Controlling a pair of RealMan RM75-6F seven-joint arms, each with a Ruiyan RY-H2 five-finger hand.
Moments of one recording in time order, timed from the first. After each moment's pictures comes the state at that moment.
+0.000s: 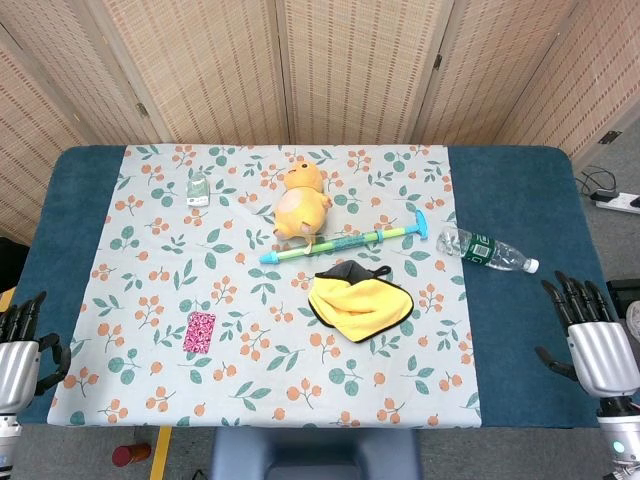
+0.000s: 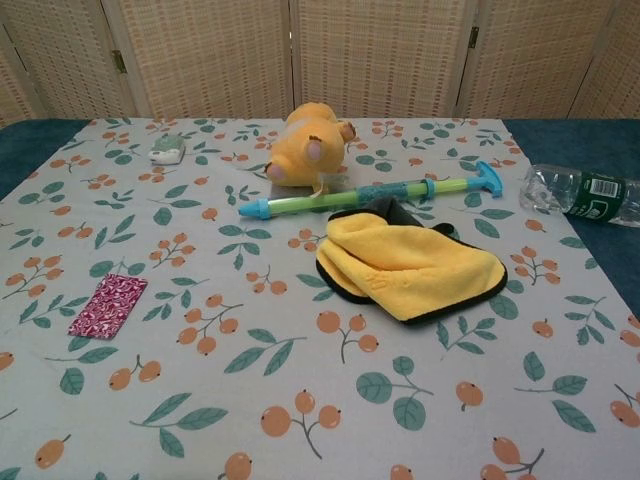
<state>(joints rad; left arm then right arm) -0.08 -1.16 -0.05 -1.58 1.46 1.50 0.12 0.08 -1.07 0.05 -1.64 -1.55 1.48 -0.07</state>
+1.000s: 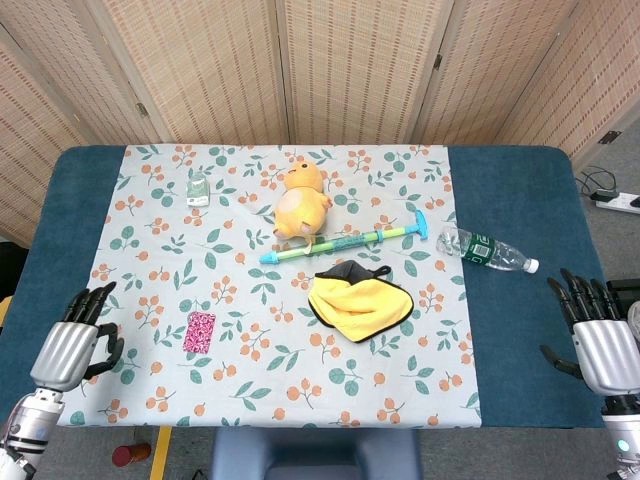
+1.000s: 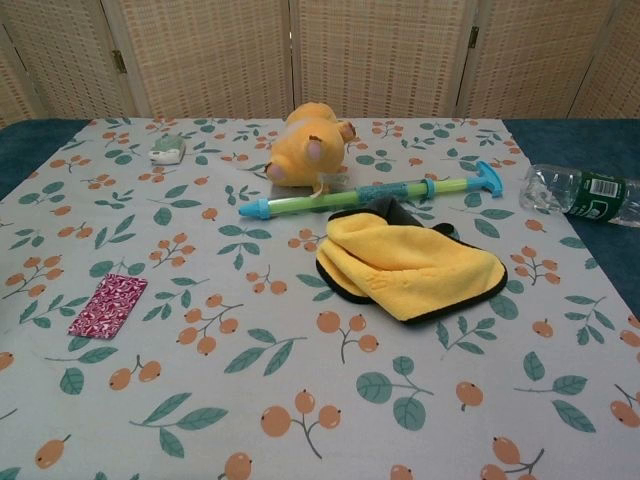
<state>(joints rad) -0.23 -1.16 -0.04 -1.59 1.57 1.32 0.03 0.08 -1.05 0.05 -1.65 -1.54 1.48 -0.07</state>
